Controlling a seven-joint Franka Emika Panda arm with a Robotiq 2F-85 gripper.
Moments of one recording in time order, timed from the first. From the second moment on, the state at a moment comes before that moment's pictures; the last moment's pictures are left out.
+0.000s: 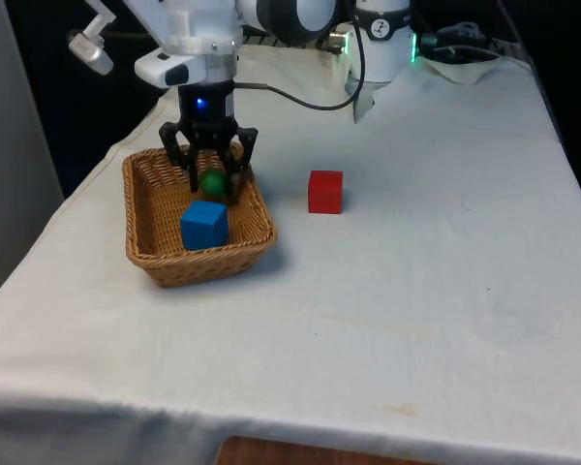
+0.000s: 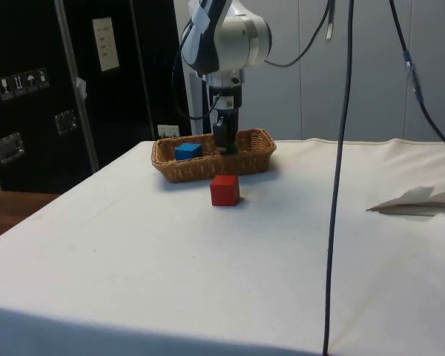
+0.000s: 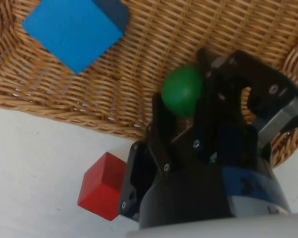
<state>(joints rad) 0.27 0.62 -0.65 -2.02 0.61 2.55 -0.83</state>
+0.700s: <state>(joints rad) 0.27 0.59 -0.66 -2.02 0.61 2.54 -0.82</state>
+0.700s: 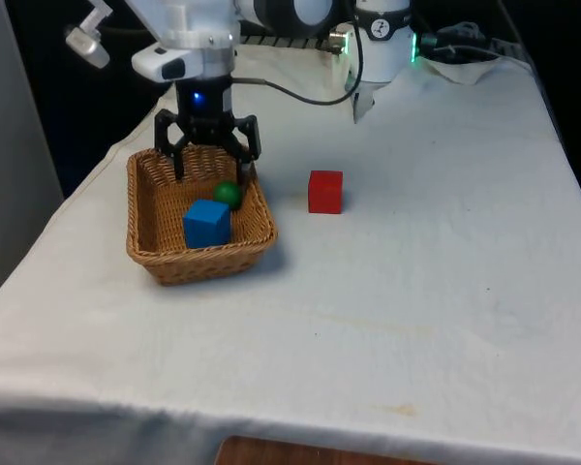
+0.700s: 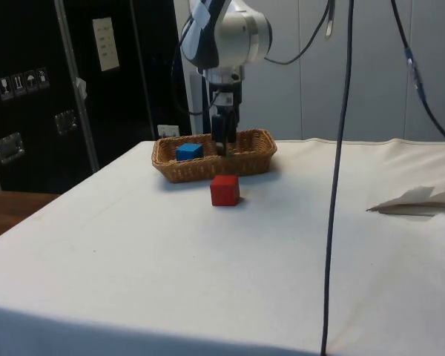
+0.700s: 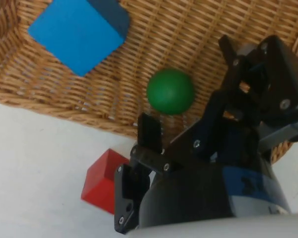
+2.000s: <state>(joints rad) 0.35 0.22 -0.61 -2.18 0.32 2.51 -0.52</state>
